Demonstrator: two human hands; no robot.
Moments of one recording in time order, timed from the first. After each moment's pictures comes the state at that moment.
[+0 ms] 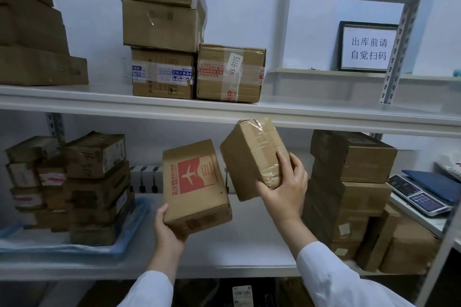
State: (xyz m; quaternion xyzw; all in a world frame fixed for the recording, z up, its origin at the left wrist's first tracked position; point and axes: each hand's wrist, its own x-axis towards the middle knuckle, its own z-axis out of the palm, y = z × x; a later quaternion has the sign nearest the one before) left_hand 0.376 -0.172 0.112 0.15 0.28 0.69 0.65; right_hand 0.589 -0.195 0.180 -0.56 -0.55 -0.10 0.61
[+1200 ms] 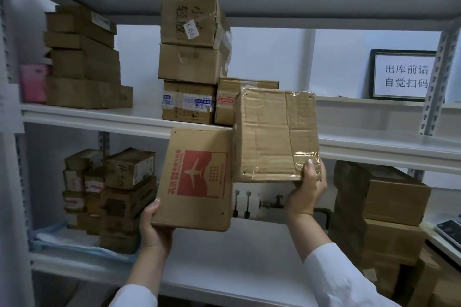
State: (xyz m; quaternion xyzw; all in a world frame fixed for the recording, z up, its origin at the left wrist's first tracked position) left_hand 0.356 -0.213 0.173 0.32 0.24 0.78 0.47; right_hand 0.590 -0.202 0.260 -0.16 -0.39 0.23 0.88
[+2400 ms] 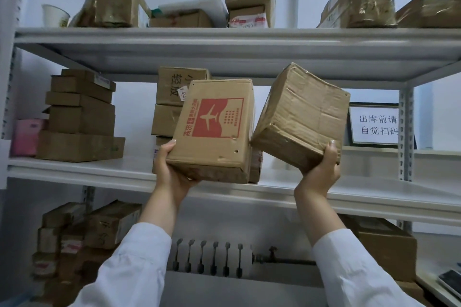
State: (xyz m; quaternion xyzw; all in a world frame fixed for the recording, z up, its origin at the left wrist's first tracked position) left_hand 0.388 -0.198 0.389 0.43 0.14 0.72 0.52; right_hand 0.620 -0.210 0.399 -0.09 -0.29 0.27 0.91
